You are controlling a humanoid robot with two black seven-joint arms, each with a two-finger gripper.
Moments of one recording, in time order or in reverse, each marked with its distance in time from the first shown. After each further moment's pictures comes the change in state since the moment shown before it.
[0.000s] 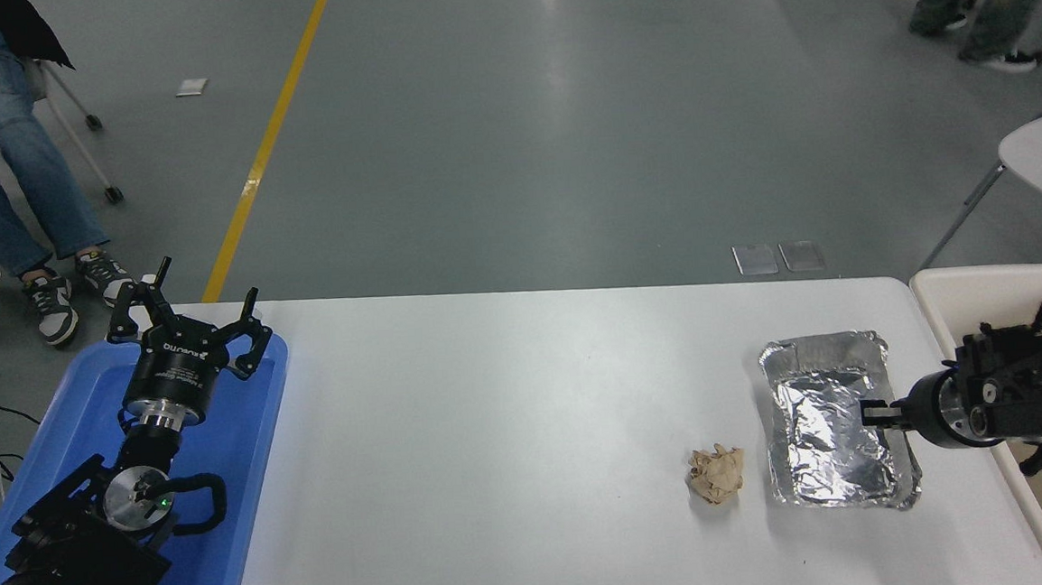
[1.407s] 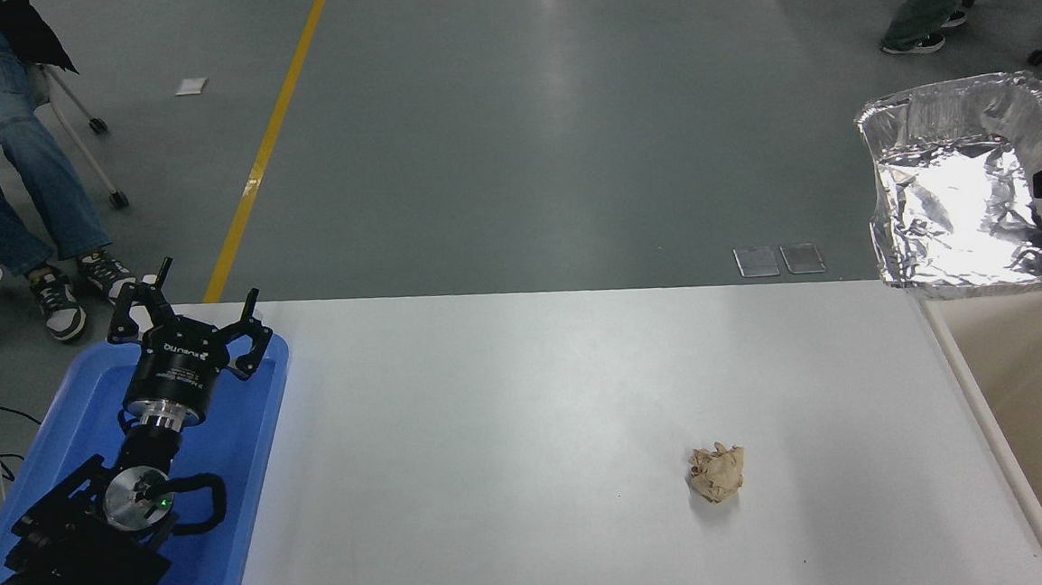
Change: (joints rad) left arm 0.000 0.000 0.000 0.000 0.000 0.000 0.000; right arm 0.809 -0.220 -0.192 0.134 -0.027 0.577 -0.001
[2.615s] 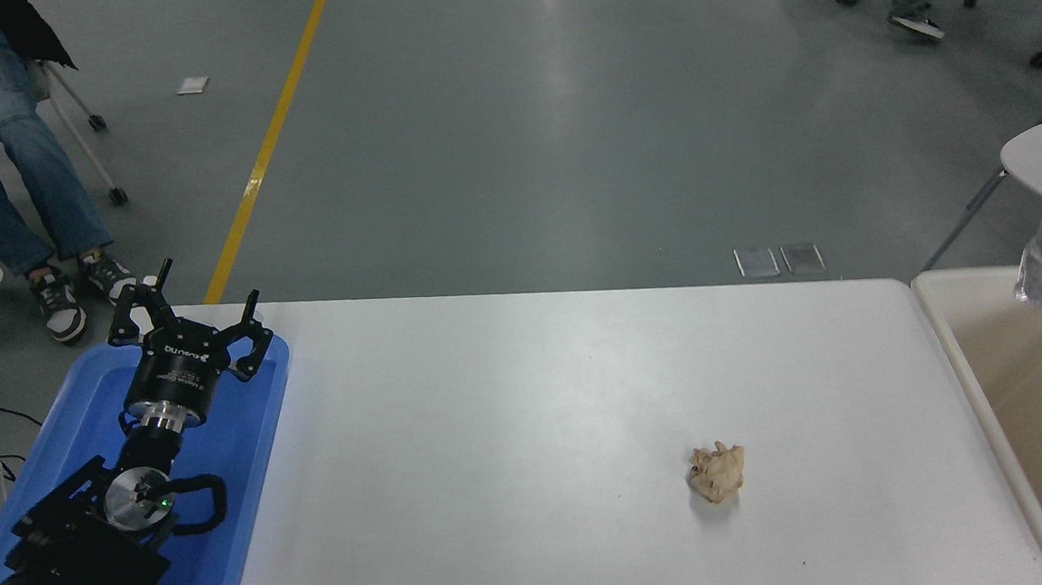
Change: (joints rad) left arm 0.000 0.000 0.000 0.000 0.000 0.000 0.000; right arm -0.973 0.005 0.314 -0.687 0.055 -0.463 -0.011
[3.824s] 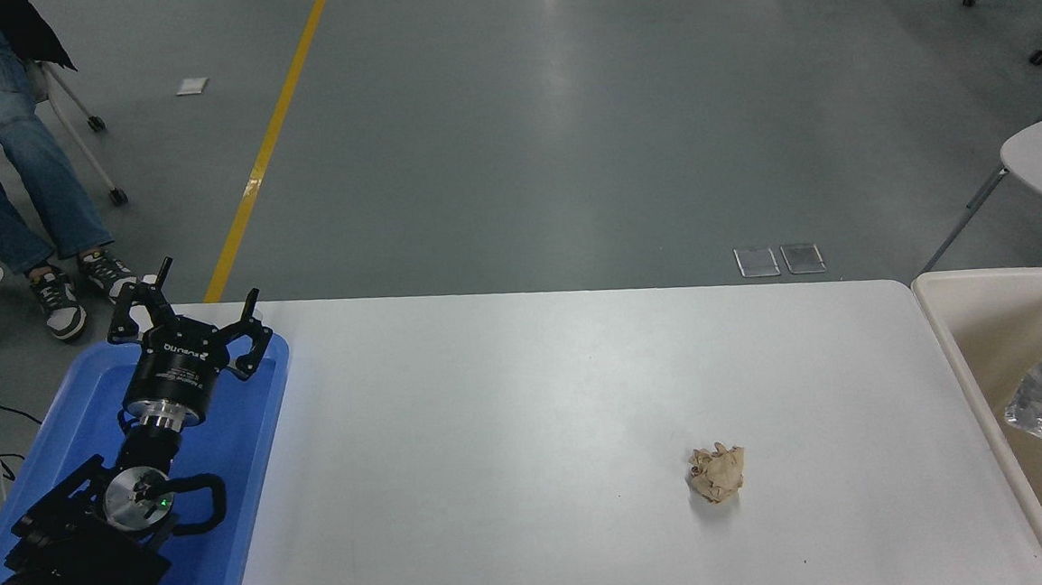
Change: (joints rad) left arm 0.000 0.000 0.000 0.000 0.000 0.000 -0.001; right arm -0.562 0.204 0.165 -0.299 0.219 -0.273 0.000
